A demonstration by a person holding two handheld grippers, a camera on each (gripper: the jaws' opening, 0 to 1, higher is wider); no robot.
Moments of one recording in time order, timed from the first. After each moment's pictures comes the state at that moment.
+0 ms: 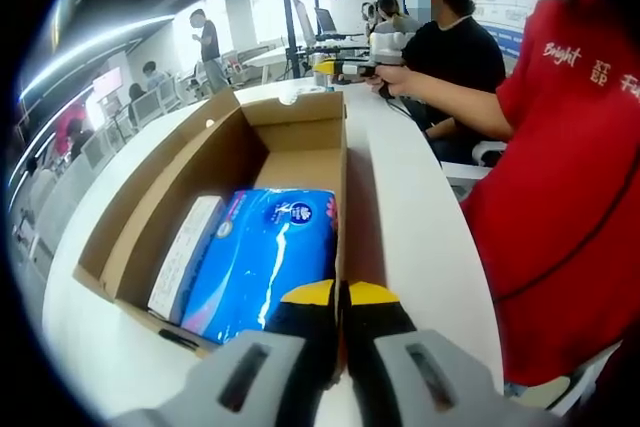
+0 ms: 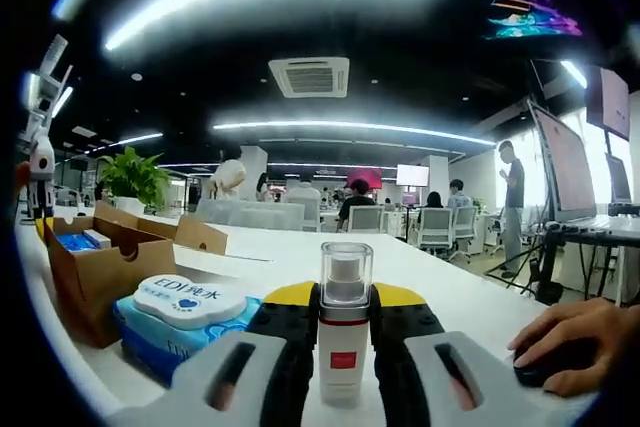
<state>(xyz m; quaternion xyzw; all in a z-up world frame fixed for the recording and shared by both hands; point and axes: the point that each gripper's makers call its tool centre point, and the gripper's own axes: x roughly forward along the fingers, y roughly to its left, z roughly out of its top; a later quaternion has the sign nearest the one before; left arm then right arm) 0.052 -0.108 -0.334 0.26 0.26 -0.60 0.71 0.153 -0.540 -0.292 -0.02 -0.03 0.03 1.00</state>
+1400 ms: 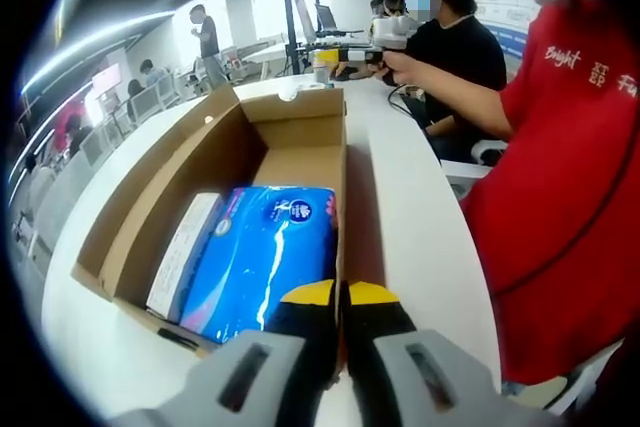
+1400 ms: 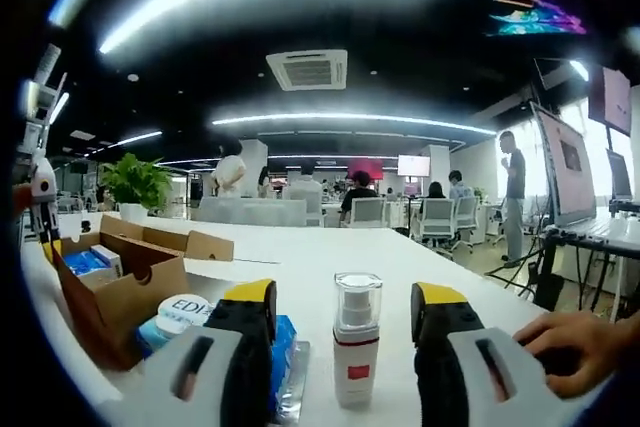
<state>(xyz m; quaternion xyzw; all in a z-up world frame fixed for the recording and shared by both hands) 0.052 -0.107 -0.336 0.27 0.27 -0.60 0.70 0.145 -0.536 -0.265 -0.01 -0.01 0.03 1.00</state>
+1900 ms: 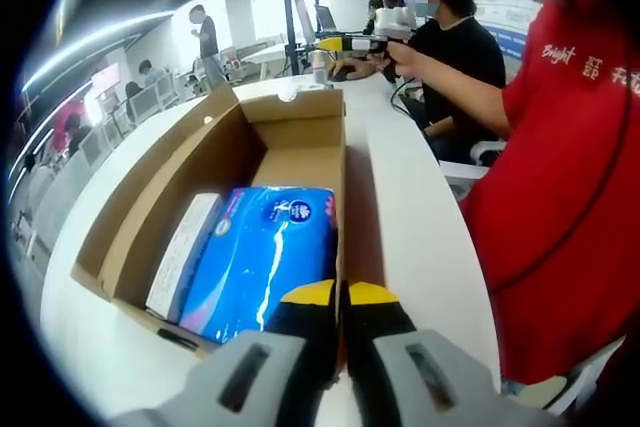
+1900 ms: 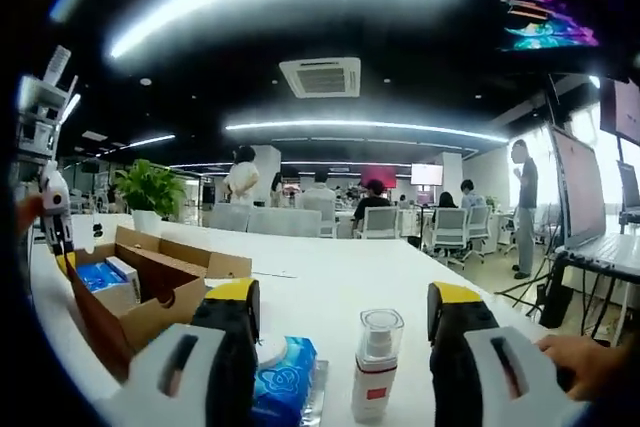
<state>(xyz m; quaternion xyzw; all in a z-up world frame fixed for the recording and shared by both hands) 0.051 -0.107 -0.336 0.26 0.26 -0.60 0.70 0.140 -0.516 -0.232 -0.02 -0.03 0.07 1.00</state>
